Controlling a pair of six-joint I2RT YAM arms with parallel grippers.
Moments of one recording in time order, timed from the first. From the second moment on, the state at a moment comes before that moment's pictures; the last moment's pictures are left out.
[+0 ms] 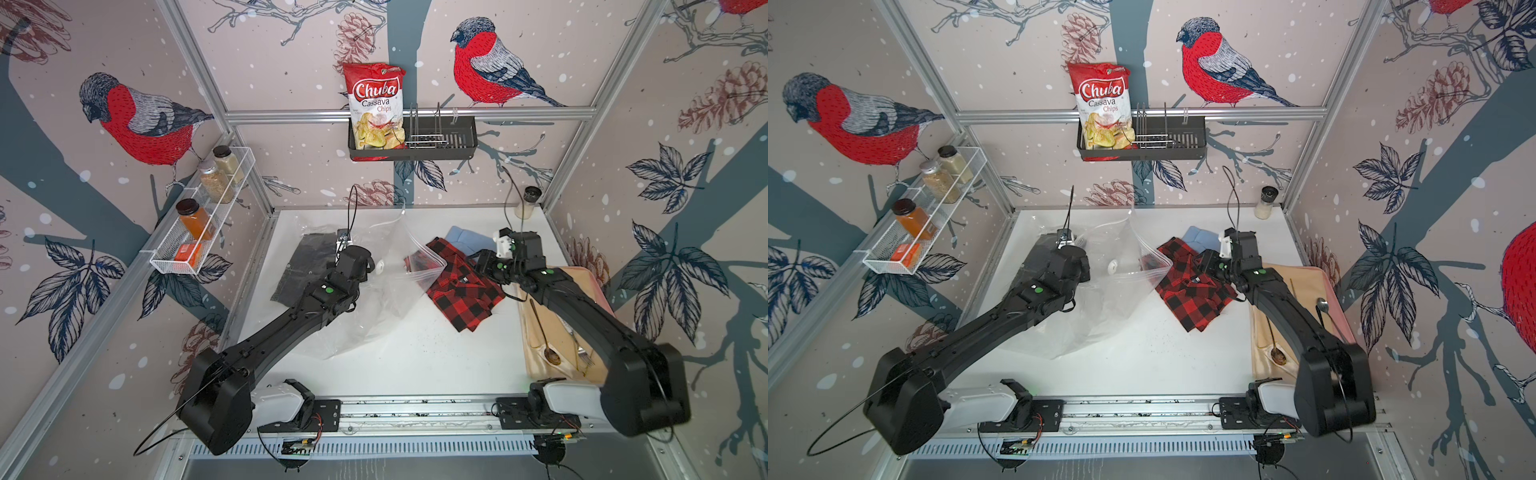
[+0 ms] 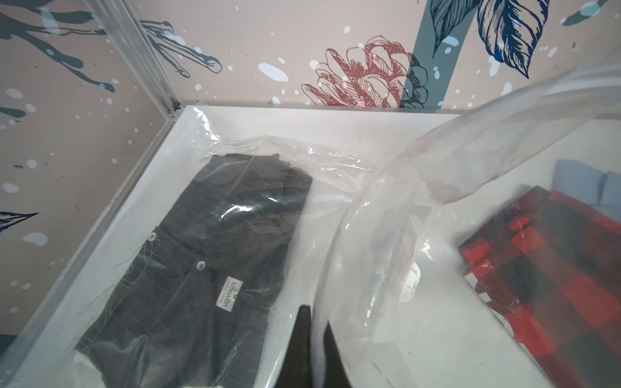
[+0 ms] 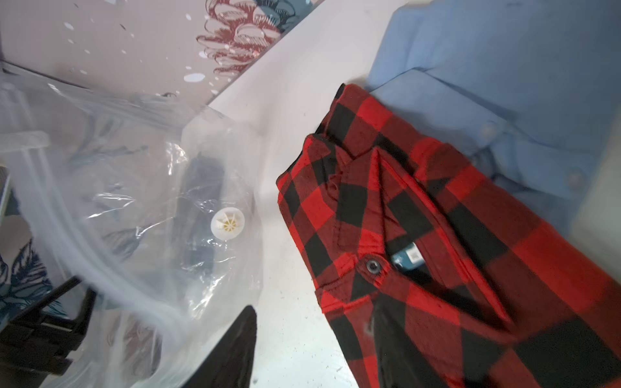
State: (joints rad) left arm -0.57 1.24 0.88 -0.26 -0.62 -0.36; right arm 0.27 1.42 0.97 -0.28 -0.42 0.56
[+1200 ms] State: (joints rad) left arm -0.55 1.13 0.79 -0.27 -0.57 -0.42; right arm 0.26 2.03 1.30 -0.24 -0.41 0.41
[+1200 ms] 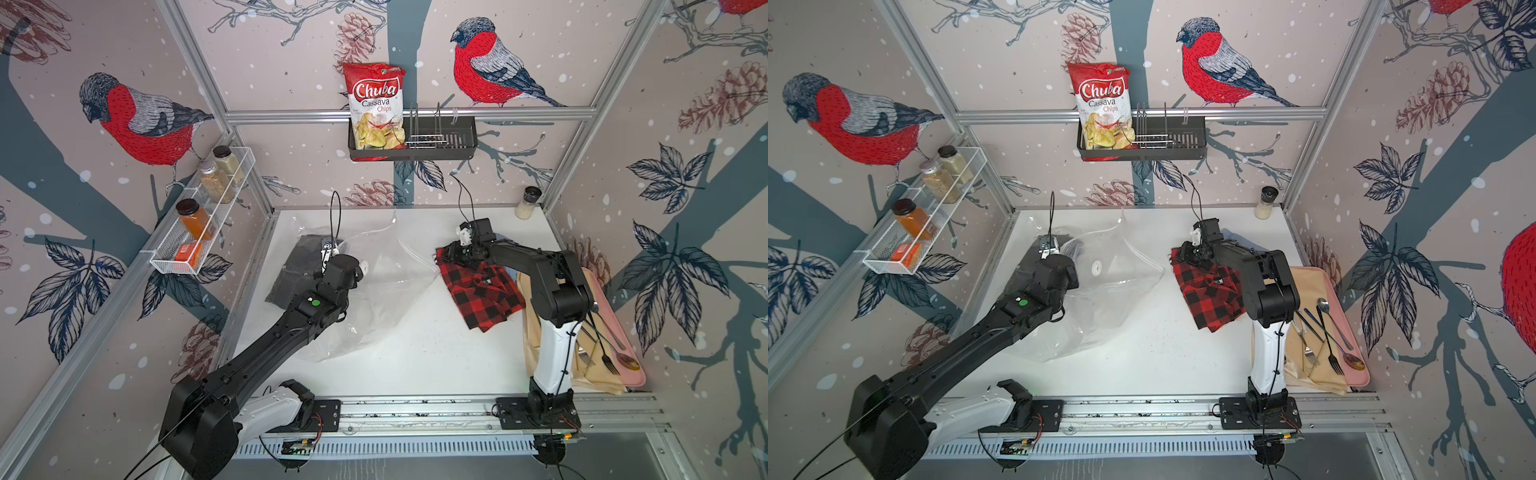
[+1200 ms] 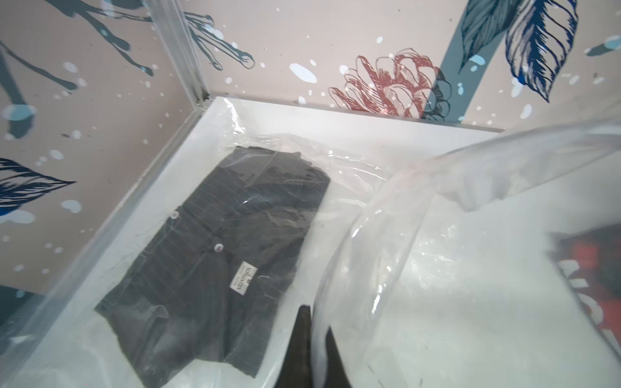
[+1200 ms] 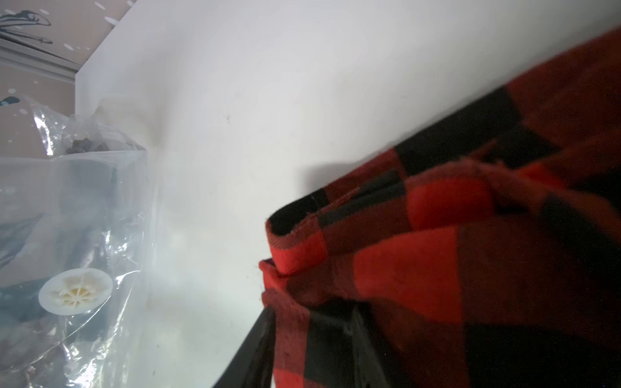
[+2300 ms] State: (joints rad) left arm -0.82 1.49 0.98 -0.16 -0.32 -0.44; right arm 0.28 1.61 0.94 -0.03 -0.58 0.39
